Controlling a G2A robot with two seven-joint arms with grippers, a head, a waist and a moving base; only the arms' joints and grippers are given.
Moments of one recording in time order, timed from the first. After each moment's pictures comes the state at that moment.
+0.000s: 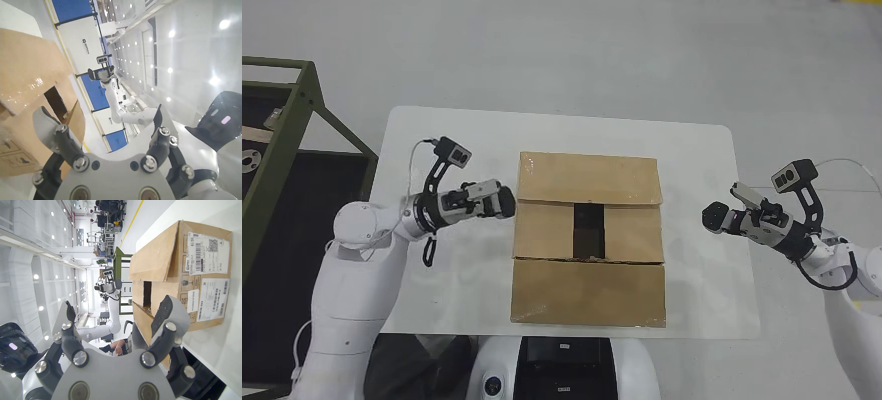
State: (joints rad) left arm 1.34 -1.08 -1.56 -1.69 -0.59 -0.15 -1.27; right arm -1.50 -0.91 1.68 -1.75 0.63 0.00 1.04
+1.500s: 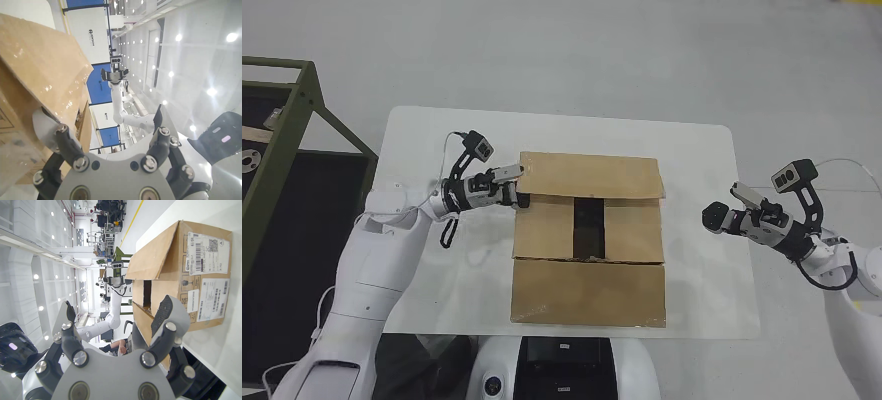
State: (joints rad) left arm 1.13 -1.08 -1.38 -1.44 -0.60 -0.16 -1.24; right arm -1.50 -0.91 1.68 -1.75 0.63 0.00 1.04
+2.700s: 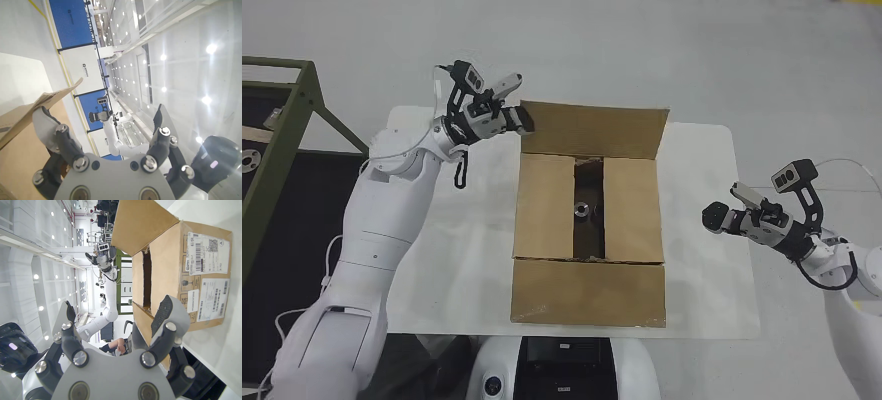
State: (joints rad) left arm 0.81 -1.13 -1.25 -1.24 -0.62 -0.17 -0.97; right arm -1.50 -0.91 1.68 -1.75 0.63 0.00 1.04
